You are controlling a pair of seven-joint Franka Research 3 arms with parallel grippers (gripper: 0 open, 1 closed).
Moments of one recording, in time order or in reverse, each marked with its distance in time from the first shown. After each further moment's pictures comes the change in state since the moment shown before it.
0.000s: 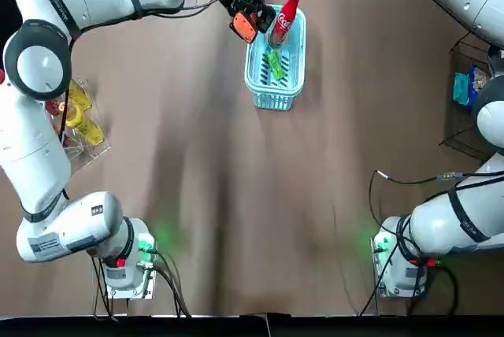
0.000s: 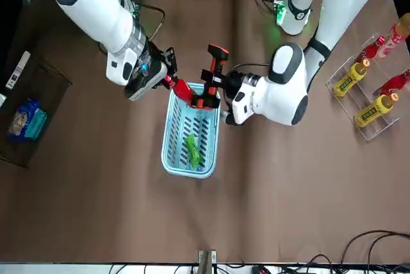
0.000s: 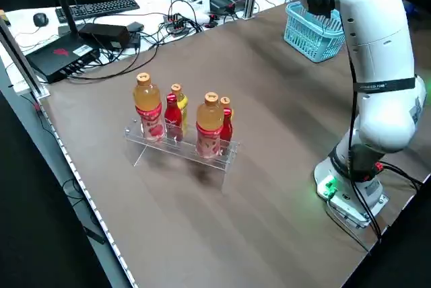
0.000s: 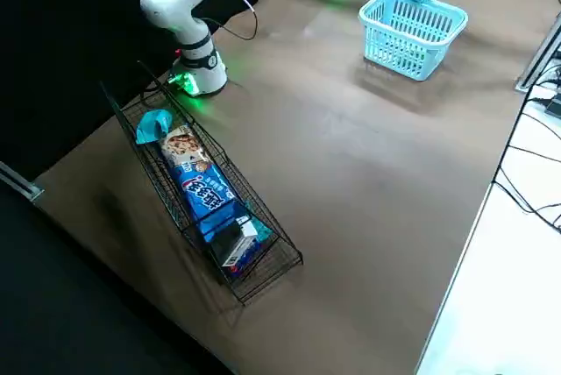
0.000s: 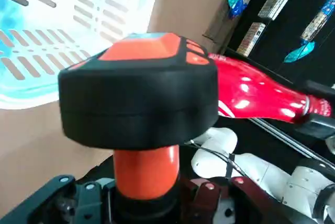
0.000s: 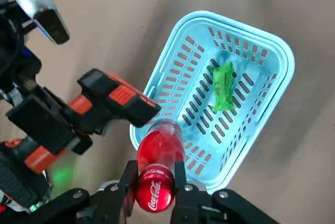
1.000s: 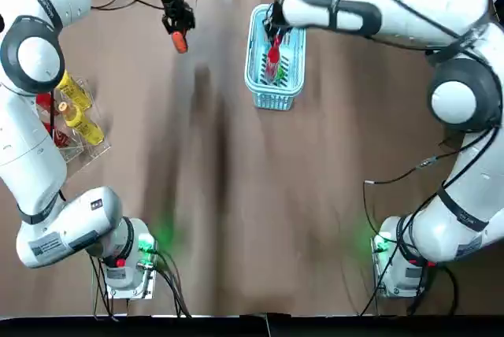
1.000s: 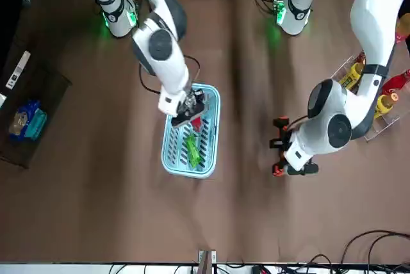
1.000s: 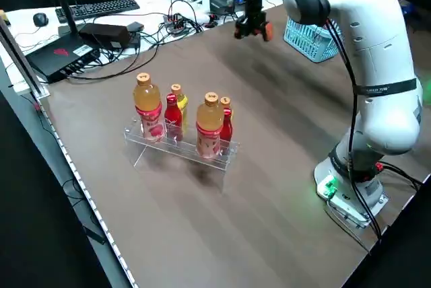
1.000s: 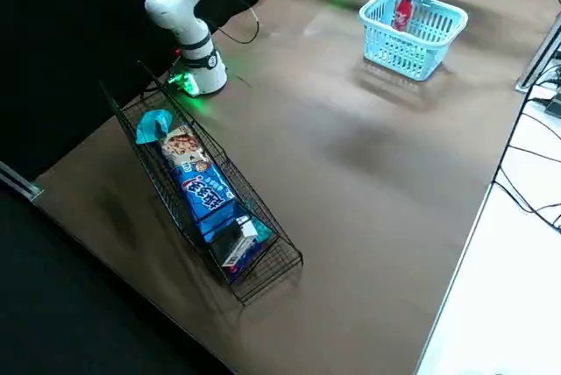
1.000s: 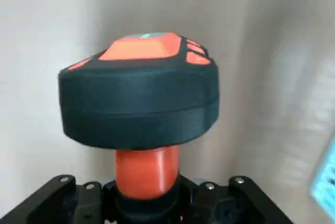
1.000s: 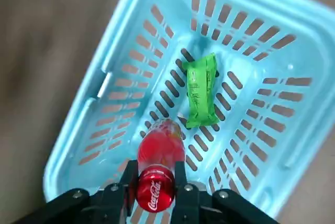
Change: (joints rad) left arm 0.120 0.011 0.235 -0.017 0.929 -0.014 -0.128; right arm 0.215 0.321 -0.014 -0.006 -0.466 0.191 0.291
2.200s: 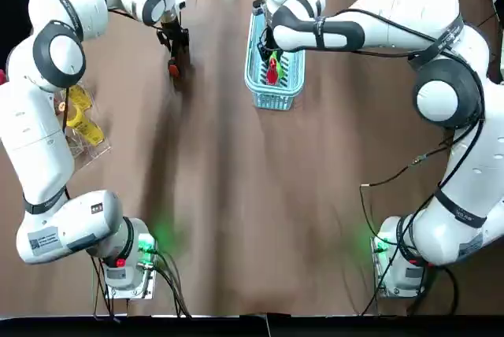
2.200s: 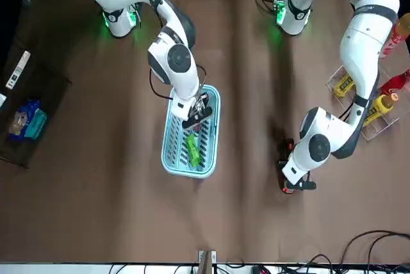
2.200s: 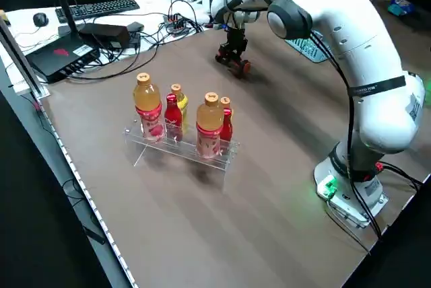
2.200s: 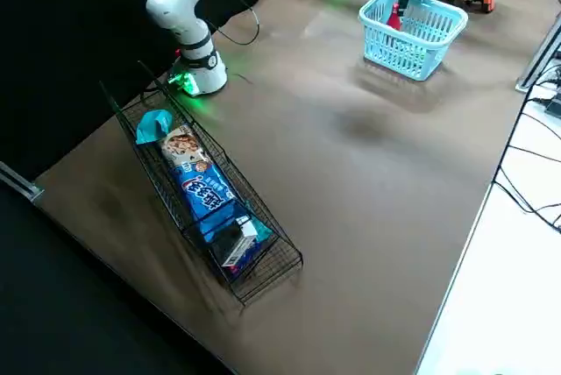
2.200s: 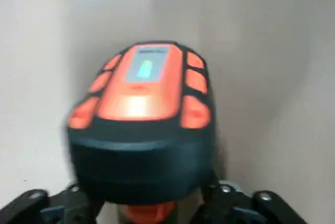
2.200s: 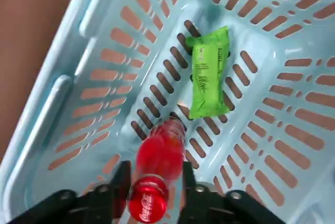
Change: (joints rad) left arm -0.085 0.168 0.177 0.010 0.275 0.242 0.006; right arm 0.044 0.068 -0.008 -0.005 -0.047 -0.002 0.020
